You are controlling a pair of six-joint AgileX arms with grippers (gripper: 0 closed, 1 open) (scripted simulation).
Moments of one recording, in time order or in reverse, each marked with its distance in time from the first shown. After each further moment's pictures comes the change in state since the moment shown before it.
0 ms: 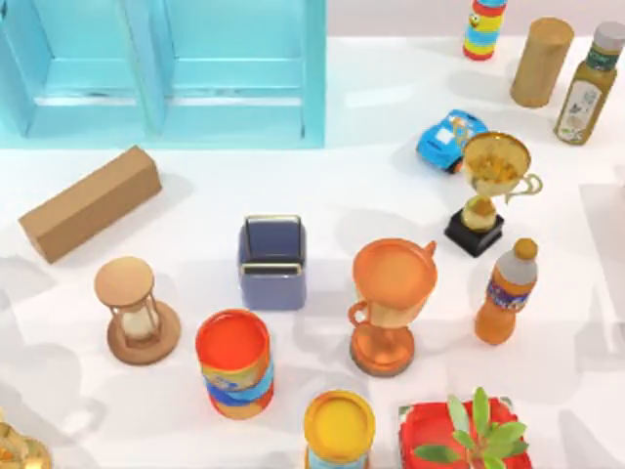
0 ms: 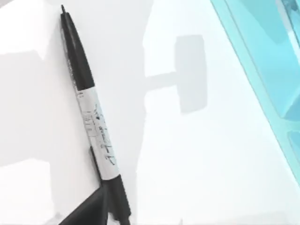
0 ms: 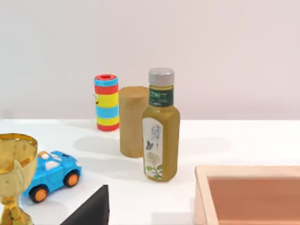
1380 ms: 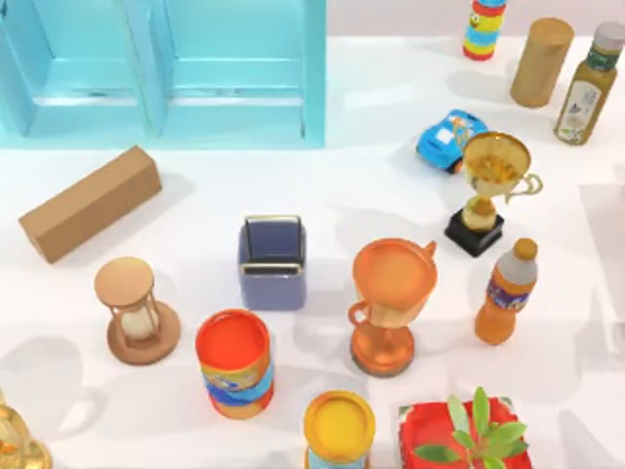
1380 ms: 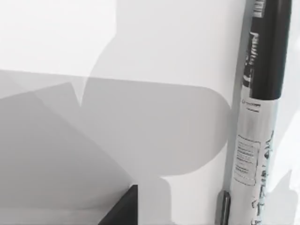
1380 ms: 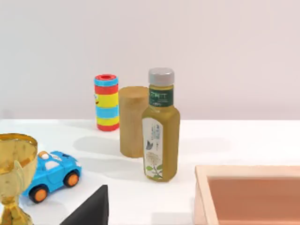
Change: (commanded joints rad) left arm -0.086 0.447 0.019 0.238 -0.015 -0.201; right arm 0.000 0.000 0.000 0.000 0.000 0.000
